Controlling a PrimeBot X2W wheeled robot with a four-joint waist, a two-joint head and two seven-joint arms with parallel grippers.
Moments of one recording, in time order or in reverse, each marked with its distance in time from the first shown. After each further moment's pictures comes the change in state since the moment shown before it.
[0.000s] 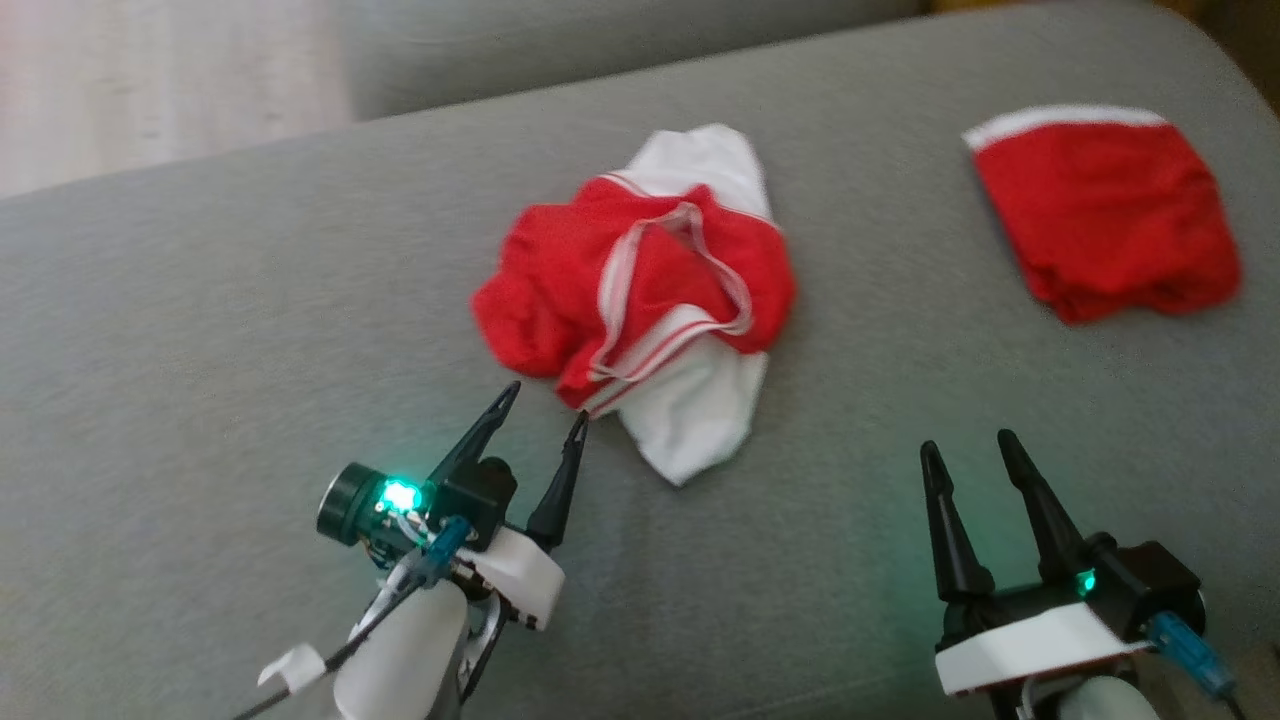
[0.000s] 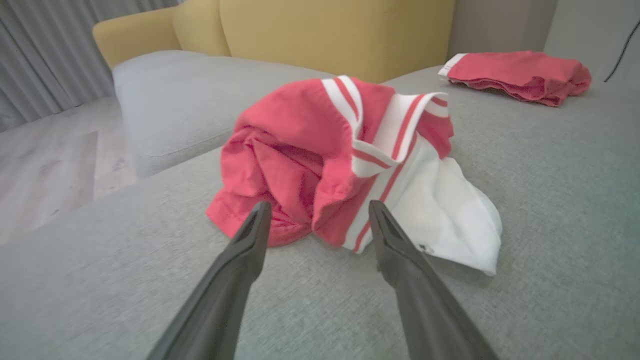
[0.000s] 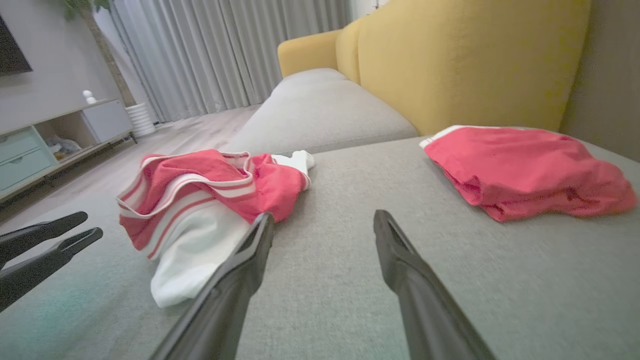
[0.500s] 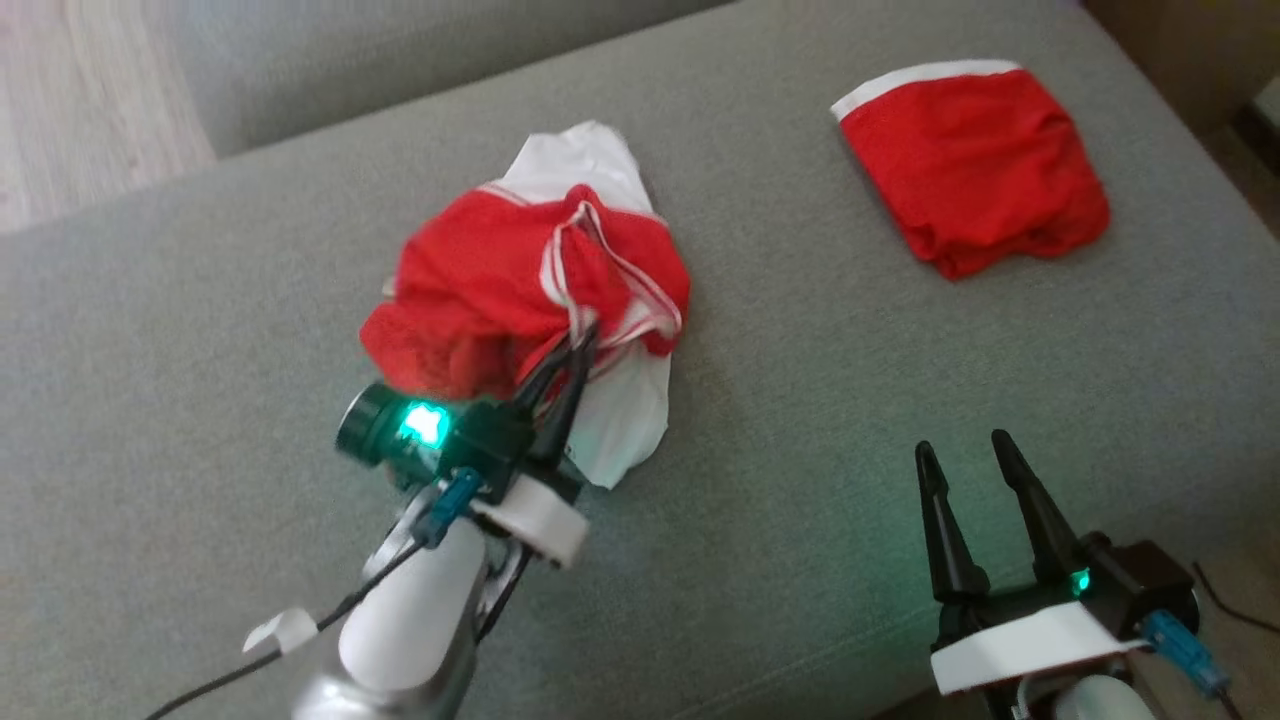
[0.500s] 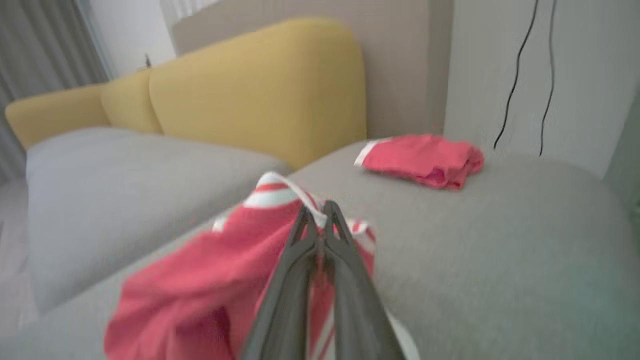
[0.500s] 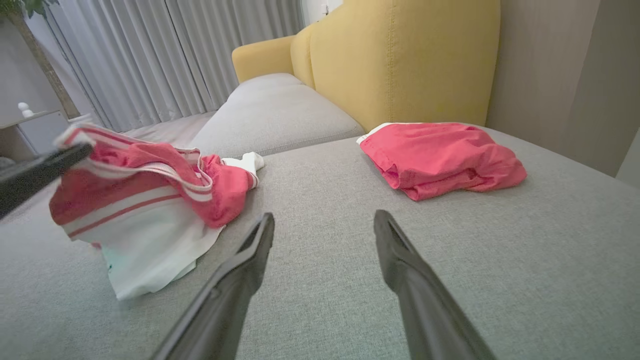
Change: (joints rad) left arm -0.070 0.005 -0.024 -0.087 0.004 -0.038 0.000; right arm -0.008 0.002 0.005 0.010 0.003 0.000 0.000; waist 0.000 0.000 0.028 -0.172
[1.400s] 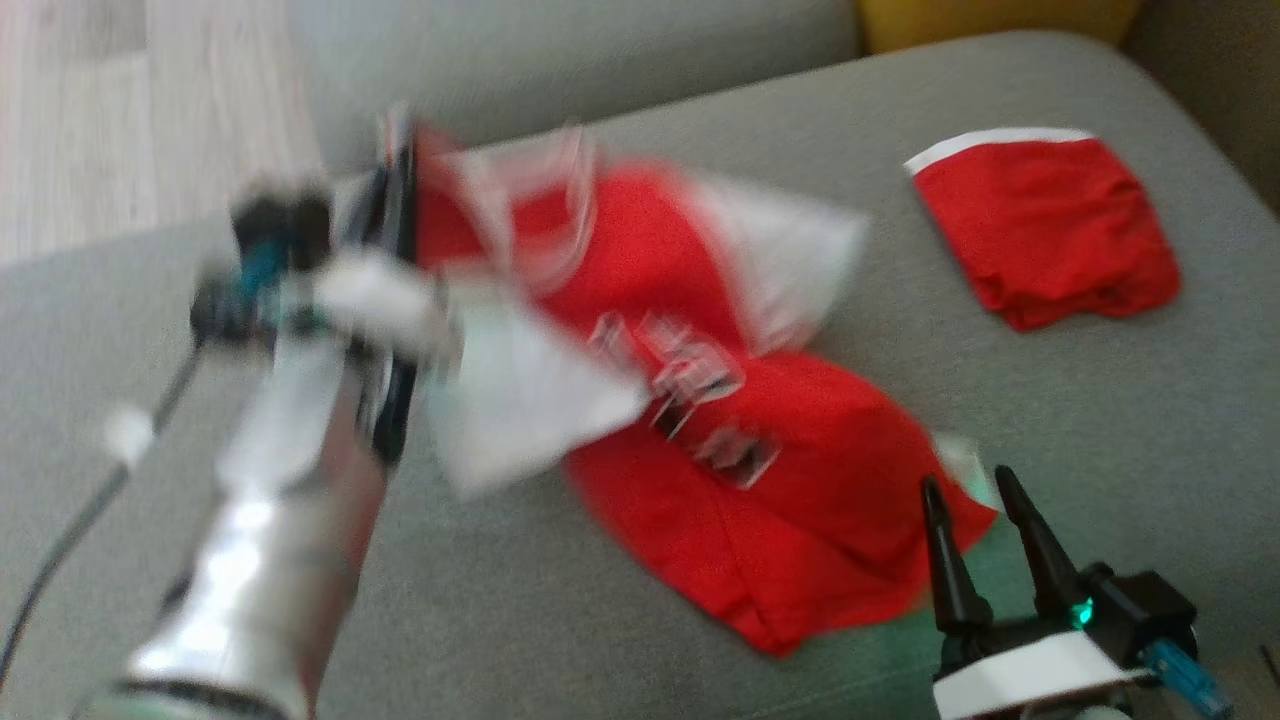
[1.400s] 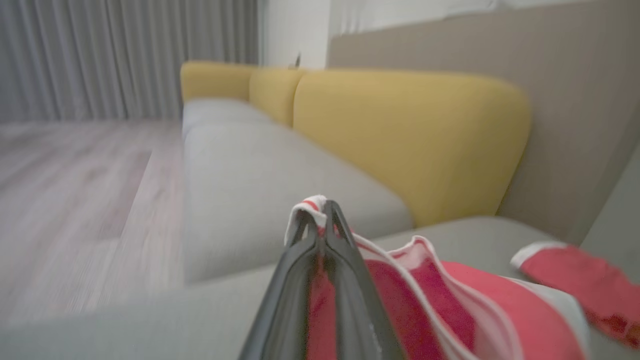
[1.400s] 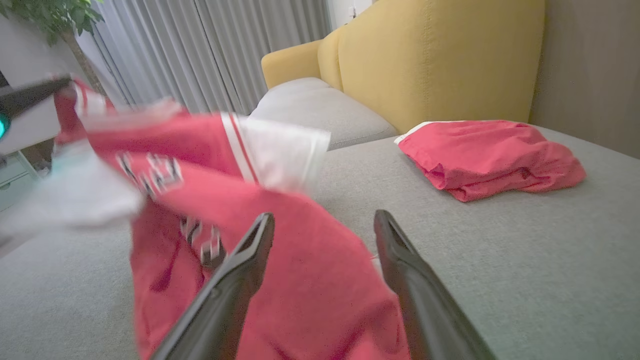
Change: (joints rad) left arm -0.374 0.013 0.165 0.412 -0.336 -0.047 0.020; right arm 0.053 0.007 -0.005 0.003 0.026 0.000 0.000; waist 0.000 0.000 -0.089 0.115
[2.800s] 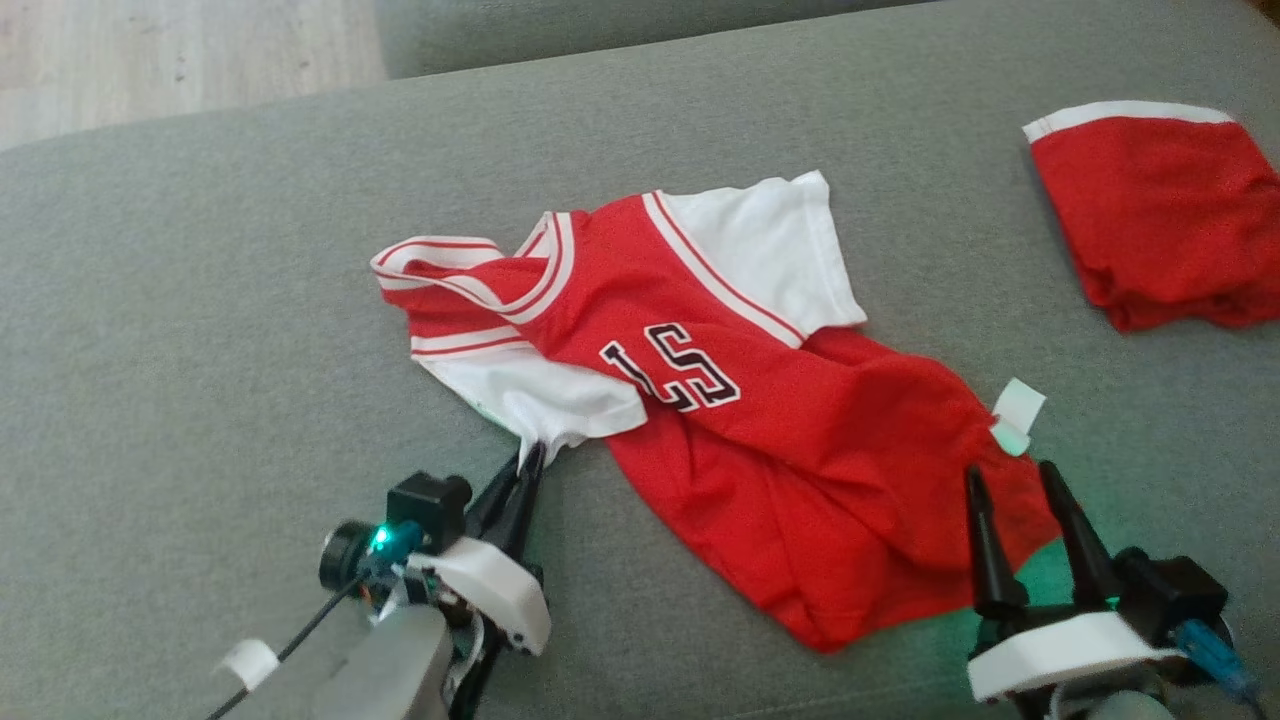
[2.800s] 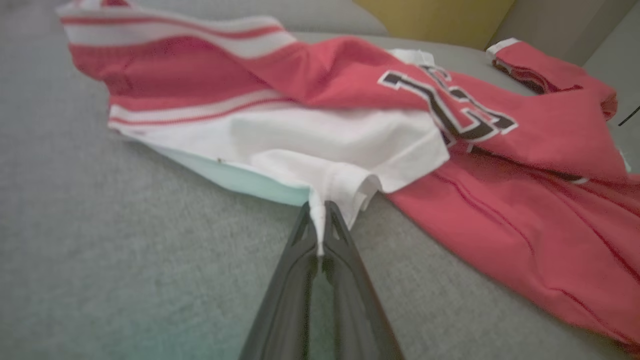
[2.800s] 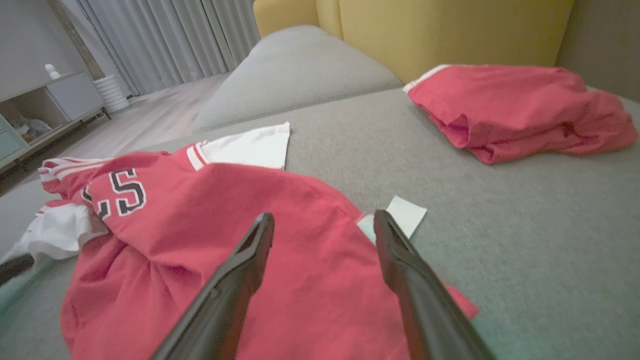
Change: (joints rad) left arm 0.420 -0.016 -0.200 -0.150 -0.014 -0.018 0.009; right arm -0.049 0.000 -0.079 0.076 -0.002 0.000 0.000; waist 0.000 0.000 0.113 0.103
